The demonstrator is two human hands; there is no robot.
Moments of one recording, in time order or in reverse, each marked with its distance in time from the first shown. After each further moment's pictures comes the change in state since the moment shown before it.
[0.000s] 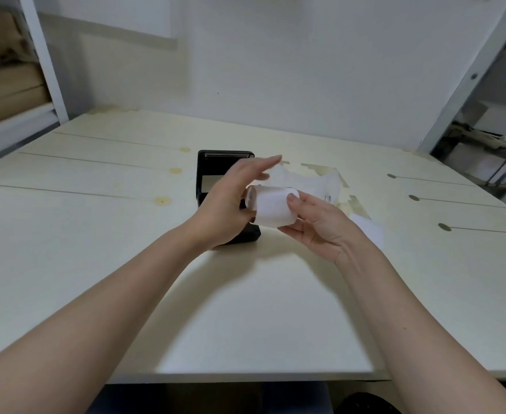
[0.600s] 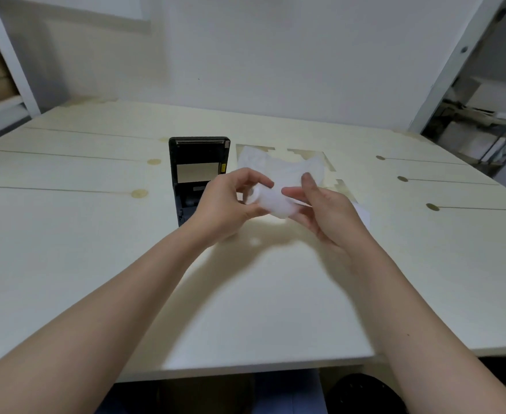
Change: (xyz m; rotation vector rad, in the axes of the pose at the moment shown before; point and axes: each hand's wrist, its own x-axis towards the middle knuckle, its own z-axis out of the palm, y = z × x) left_hand 0.007 0.008 0.040 -0.121 0.013 -0.313; right_hand -0.013 0.001 -0.036 -0.301 0.183 -0.208
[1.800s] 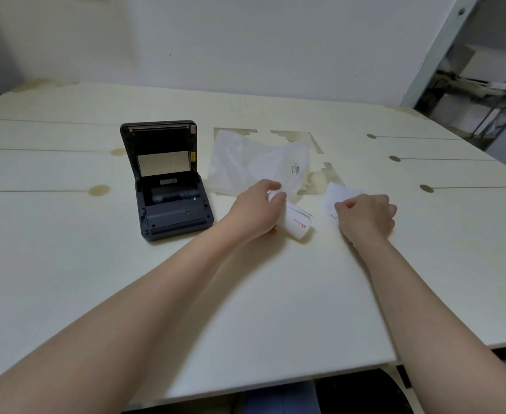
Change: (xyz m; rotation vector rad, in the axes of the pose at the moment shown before) left_hand 0.038 -0.002 0.084 0.090 -0.152 -0.319; right_hand 0.054 0.059 -0.091 -1.003 0.624 0.266
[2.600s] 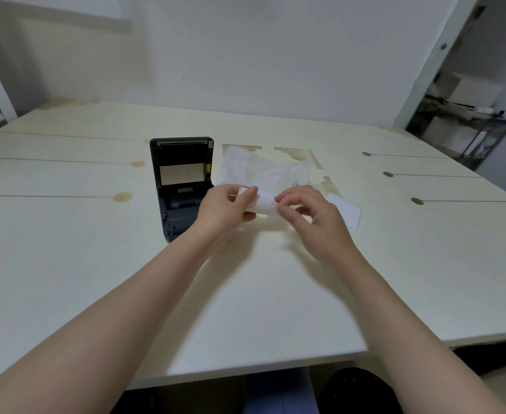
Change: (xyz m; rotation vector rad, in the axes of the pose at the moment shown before) left_hand -0.026 -0.022 -0.048 -0.385 0.164 -0.014; right_hand -0.098 -0.041 -0.026 0.668 -0.254 -0.834
